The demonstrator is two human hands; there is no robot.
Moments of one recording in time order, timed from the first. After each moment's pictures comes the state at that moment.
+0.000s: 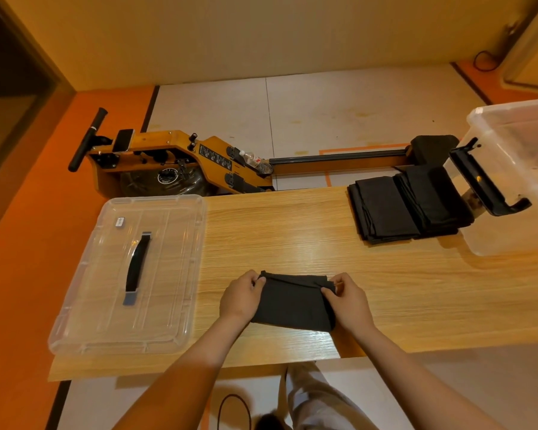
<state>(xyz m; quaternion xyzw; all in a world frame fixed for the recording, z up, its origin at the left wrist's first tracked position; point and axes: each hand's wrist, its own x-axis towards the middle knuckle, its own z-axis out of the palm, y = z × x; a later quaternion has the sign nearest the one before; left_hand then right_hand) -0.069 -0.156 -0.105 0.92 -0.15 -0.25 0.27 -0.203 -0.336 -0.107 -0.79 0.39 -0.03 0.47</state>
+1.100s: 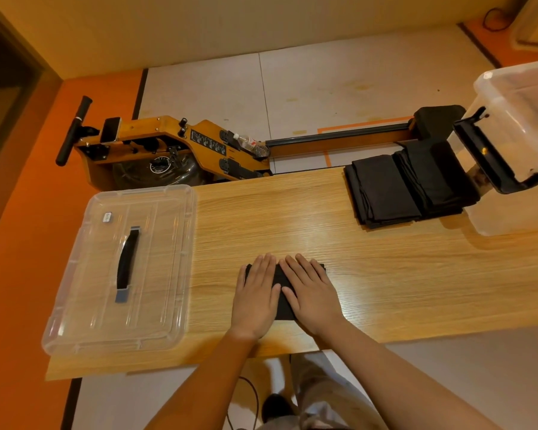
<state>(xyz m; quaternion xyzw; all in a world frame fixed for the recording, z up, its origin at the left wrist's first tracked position) -0.104 -0.168 -0.133 0.91 -0.38 -0.12 0.09 -0.183 -0.303 -0.138 -0.98 0.11 0.03 0.17</state>
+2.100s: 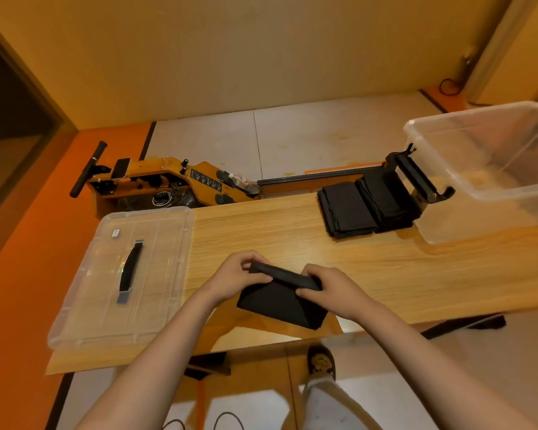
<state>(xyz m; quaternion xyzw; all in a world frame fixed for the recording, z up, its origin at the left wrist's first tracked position) -0.103 -0.170 0.006 0.77 -0.26 -0.38 0.45 -0.252 -0.346 -0.003 -0.90 0.14 0.06 0.41</state>
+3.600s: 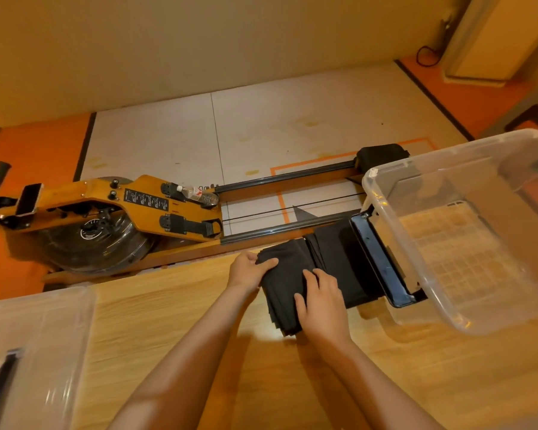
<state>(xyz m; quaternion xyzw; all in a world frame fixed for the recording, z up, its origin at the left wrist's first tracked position) -0.005 -0.479 -0.067 0.84 -0.04 -0.34 0.42 -0.160 -0.542 -0.054 -0.91 0.34 -0.01 0.23</state>
